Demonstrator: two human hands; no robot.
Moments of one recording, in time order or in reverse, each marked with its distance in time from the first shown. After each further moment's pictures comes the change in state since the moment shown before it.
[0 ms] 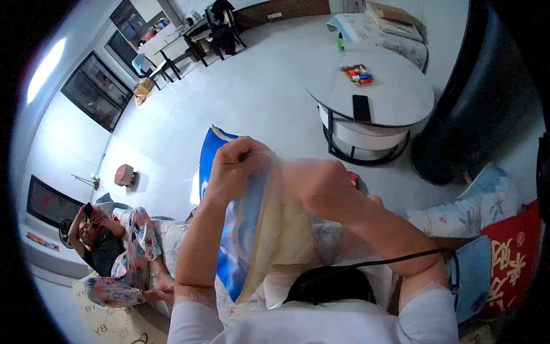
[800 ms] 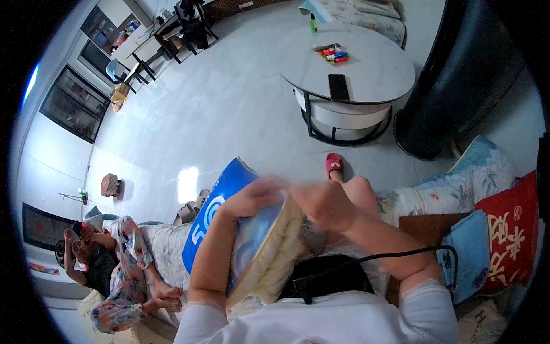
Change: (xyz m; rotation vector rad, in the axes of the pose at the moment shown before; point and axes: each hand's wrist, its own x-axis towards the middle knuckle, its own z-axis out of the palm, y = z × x) left_hand -0.021 -0.113 0.053 -0.077 -0.757 -0.032; right_hand -0.089 0.001 0.038 -0.005 -0.080 0.129
